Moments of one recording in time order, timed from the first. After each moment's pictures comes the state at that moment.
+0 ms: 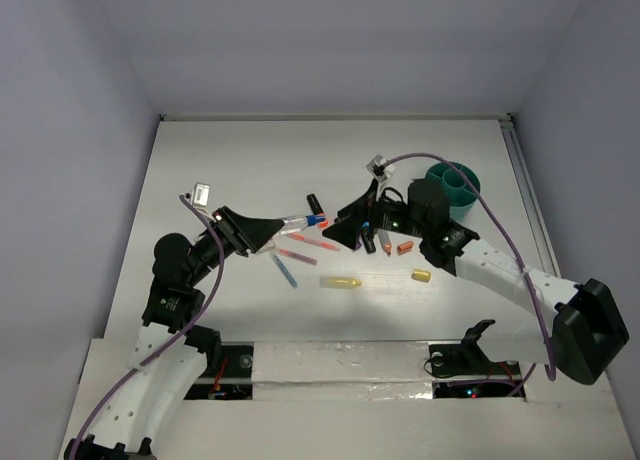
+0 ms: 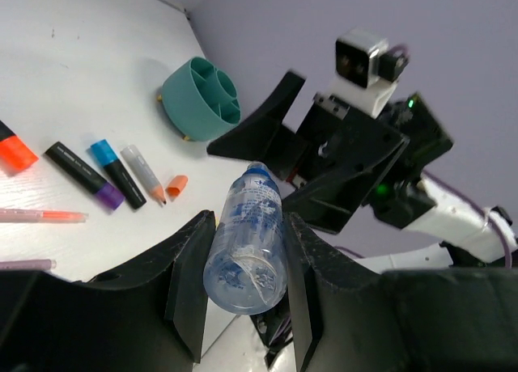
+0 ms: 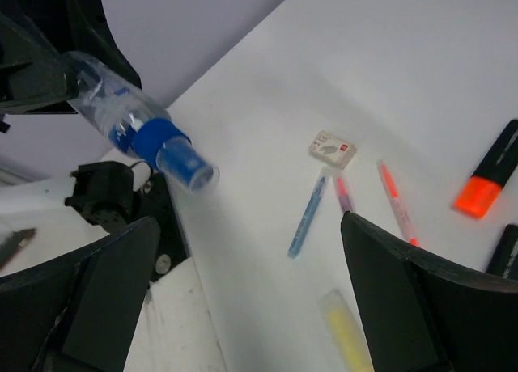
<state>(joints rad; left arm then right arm) -0.26 0.51 0.47 0.11 0.54 -1.00 0.68 1.25 0.85 0.24 -0.56 0.39</state>
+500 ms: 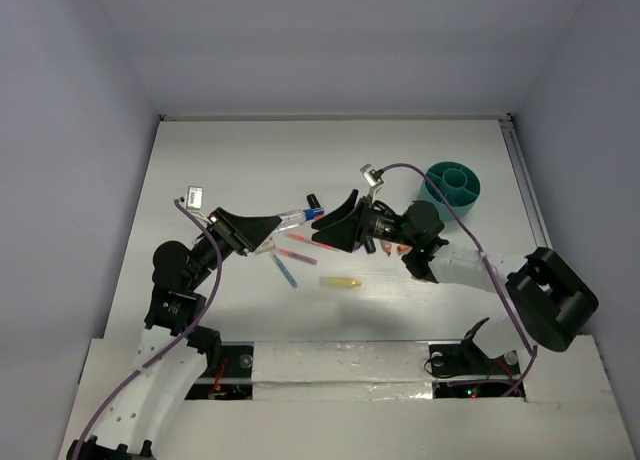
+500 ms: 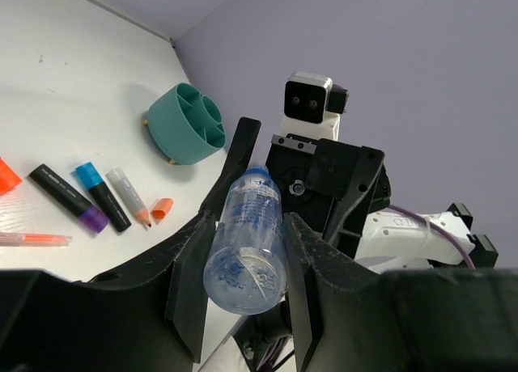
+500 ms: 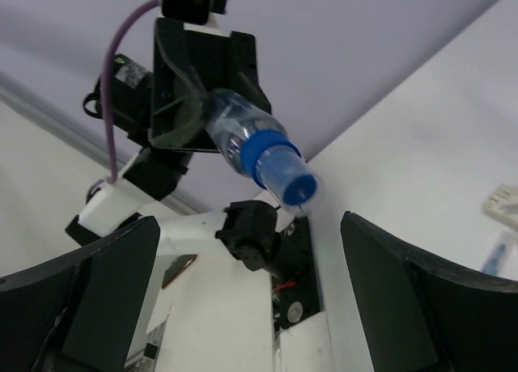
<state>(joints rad) -0.26 0.49 0.42 0.23 0.49 -1.07 0.71 1.42 0.63 1.07 -0.63 1.00</state>
